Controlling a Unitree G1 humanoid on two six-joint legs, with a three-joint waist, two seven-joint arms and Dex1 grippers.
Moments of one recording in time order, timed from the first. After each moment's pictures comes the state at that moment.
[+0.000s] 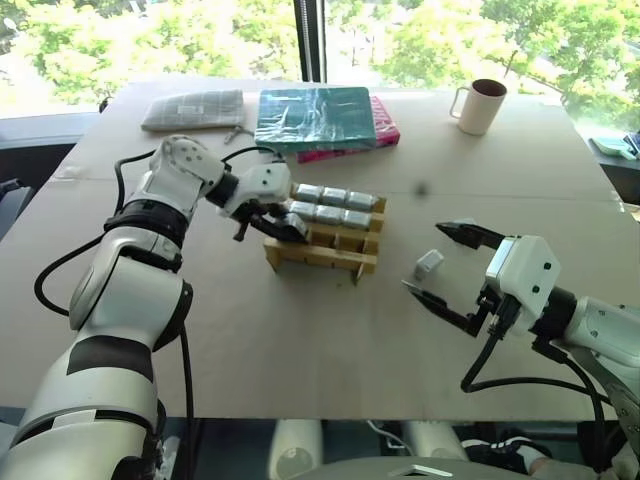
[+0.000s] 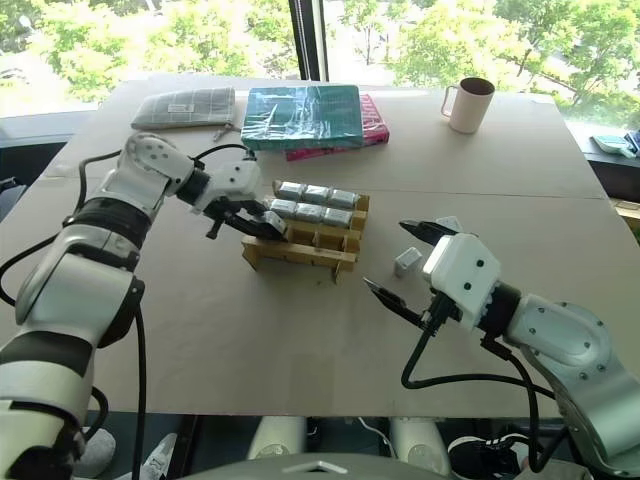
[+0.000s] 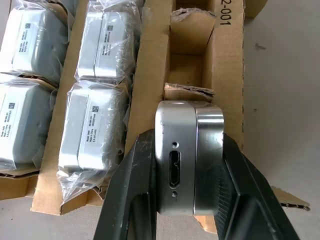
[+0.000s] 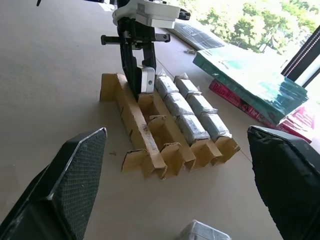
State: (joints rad) left arm -1.21 0.68 -0.48 1.11 0.01 -0.28 -1.61; right arm -0.02 -0.67 -0.06 -0.93 0.44 0.57 0.59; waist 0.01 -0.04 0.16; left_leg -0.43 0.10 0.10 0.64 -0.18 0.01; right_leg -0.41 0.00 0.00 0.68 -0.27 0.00
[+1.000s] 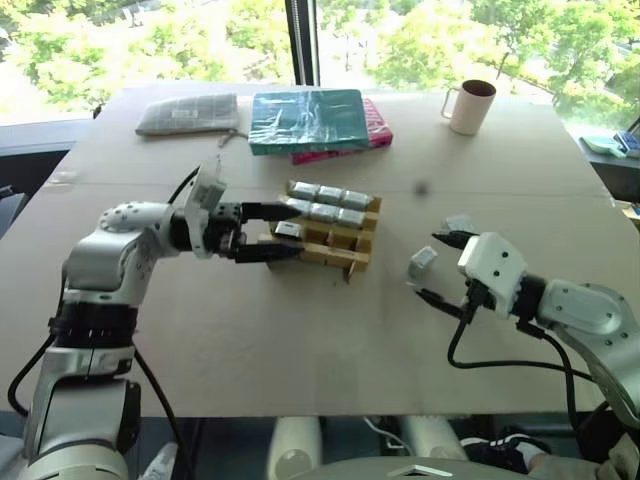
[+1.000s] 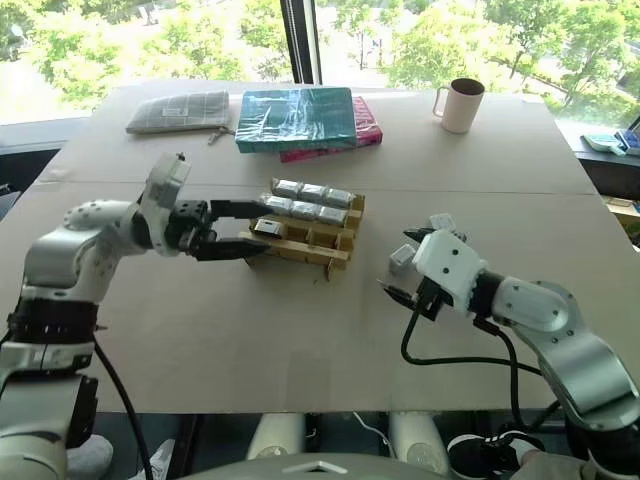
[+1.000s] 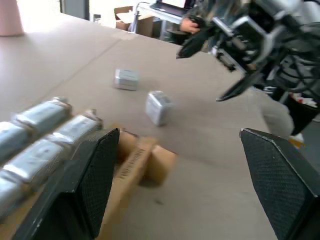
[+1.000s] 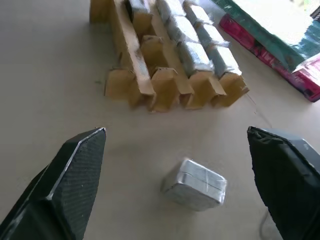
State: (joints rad) left arm -0.44 0.80 0.09 -0.01 -0.67 0.52 -1.44; right arm -0.16 -0.81 0.15 -0.56 0.23 0.40 0.73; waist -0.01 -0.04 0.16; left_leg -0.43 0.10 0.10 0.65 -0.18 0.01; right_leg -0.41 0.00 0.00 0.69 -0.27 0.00
